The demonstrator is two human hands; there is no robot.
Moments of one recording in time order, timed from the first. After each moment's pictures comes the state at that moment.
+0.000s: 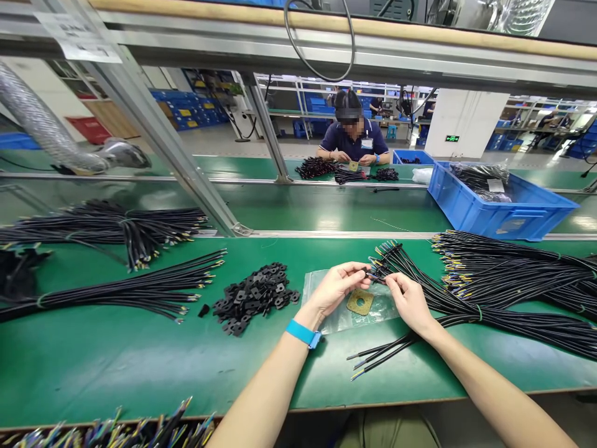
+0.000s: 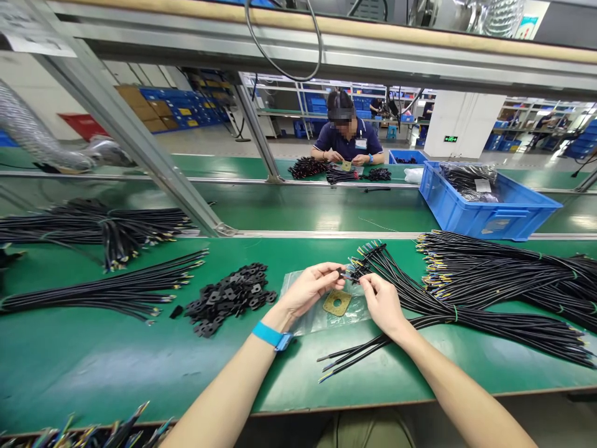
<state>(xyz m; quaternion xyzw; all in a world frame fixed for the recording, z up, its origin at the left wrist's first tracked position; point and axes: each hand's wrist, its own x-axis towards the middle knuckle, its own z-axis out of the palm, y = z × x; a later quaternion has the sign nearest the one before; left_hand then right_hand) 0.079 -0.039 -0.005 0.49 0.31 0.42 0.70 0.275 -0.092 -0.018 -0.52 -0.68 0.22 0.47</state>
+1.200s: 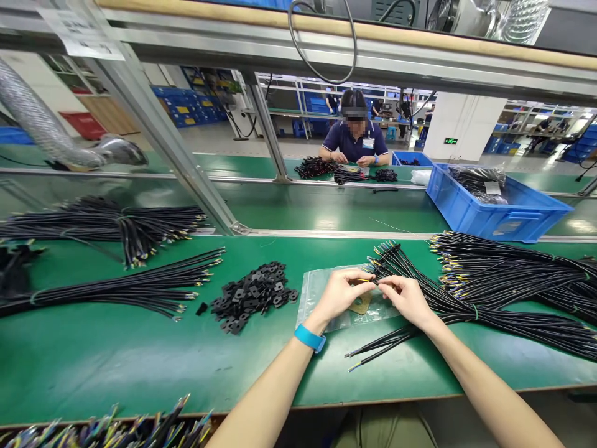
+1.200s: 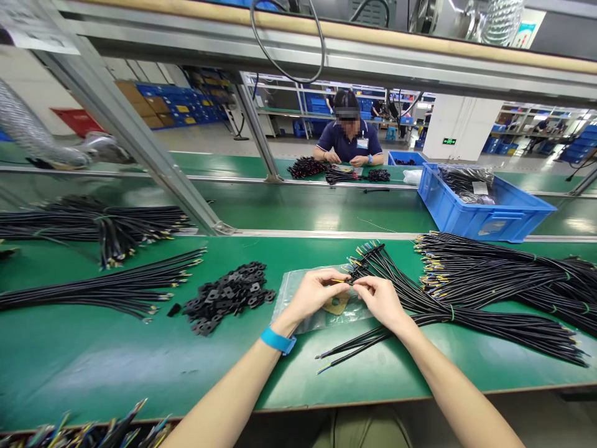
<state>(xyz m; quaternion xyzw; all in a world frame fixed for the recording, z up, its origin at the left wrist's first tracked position) 0.092 -0.049 -0.008 0.70 0.38 0.43 0.44 0.279 -0.087 -0.011 -0.50 -0.69 0.31 0.41</state>
